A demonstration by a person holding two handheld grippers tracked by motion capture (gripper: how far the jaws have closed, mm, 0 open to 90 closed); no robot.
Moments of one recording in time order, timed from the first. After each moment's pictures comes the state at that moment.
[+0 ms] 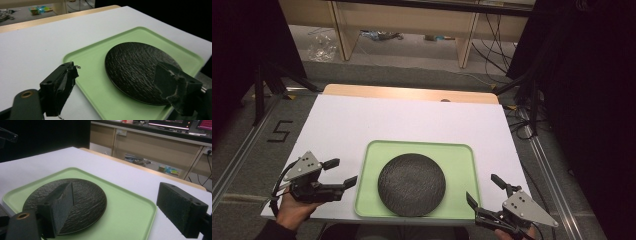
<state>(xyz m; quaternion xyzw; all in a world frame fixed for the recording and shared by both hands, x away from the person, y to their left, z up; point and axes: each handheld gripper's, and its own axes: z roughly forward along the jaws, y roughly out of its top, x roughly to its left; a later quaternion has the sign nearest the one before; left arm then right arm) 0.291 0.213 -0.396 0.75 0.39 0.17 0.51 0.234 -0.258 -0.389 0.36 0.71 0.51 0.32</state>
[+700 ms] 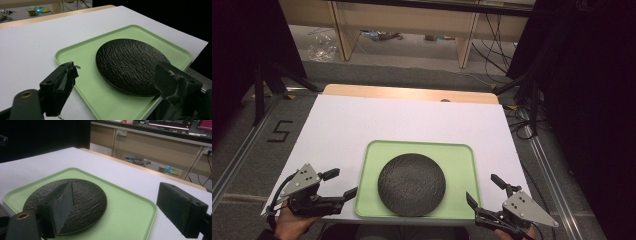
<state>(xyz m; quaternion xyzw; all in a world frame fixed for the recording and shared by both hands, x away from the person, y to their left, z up) 0.268 0.207 -0.401 0.75 0.38 0.17 0.52 0.234 -0.258 -0.389 0.36 0.71 0.51 0.32</state>
